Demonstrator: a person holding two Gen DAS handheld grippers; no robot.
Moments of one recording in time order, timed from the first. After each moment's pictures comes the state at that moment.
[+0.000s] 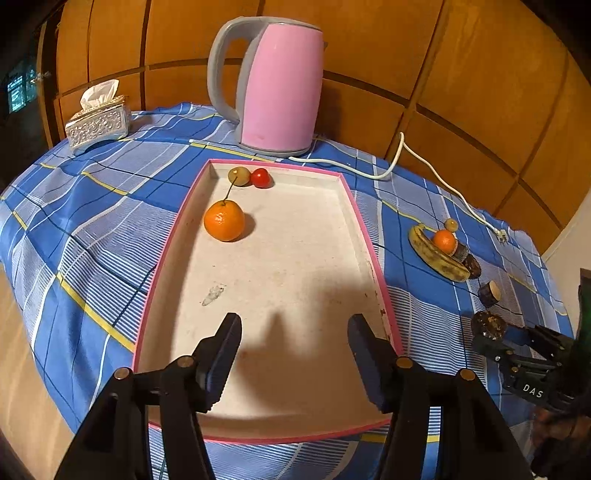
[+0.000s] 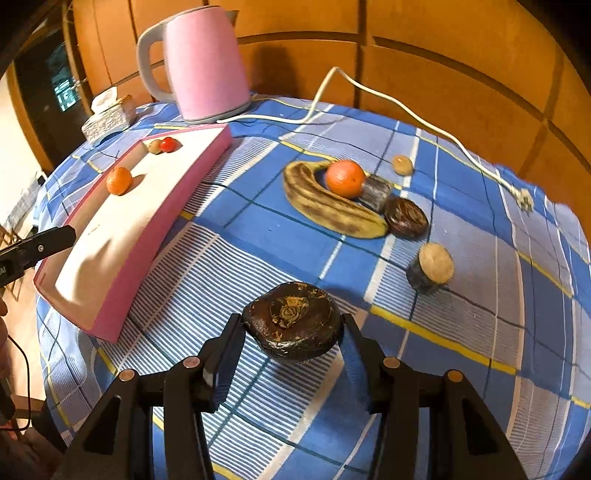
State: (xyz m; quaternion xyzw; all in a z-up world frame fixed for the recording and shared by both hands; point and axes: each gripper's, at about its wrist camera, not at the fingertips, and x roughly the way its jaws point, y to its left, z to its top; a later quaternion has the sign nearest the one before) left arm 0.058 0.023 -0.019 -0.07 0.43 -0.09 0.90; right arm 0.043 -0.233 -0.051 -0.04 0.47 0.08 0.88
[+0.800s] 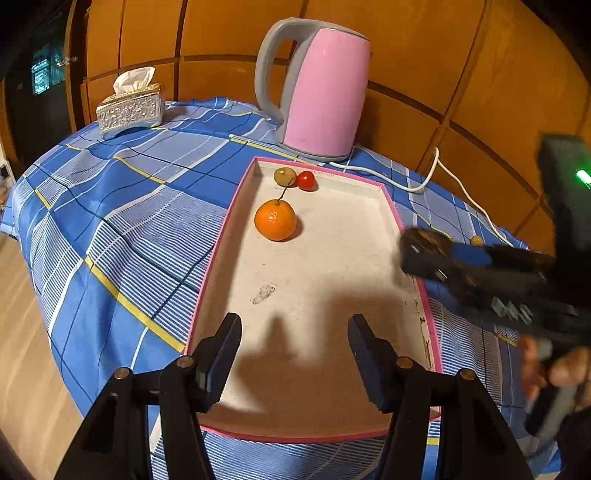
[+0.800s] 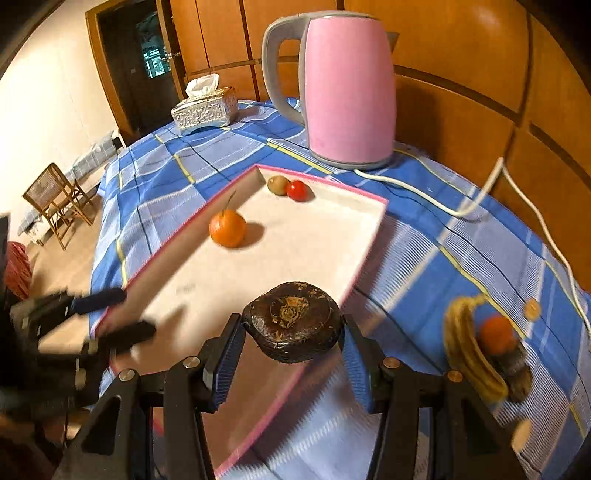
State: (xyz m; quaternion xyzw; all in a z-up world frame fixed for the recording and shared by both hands) left arm 0.057 0.057 -0.024 -0.09 0.43 -0.04 0.90; right arm 0.128 -0.103 -0.026 -0.09 0.44 0.24 0.86
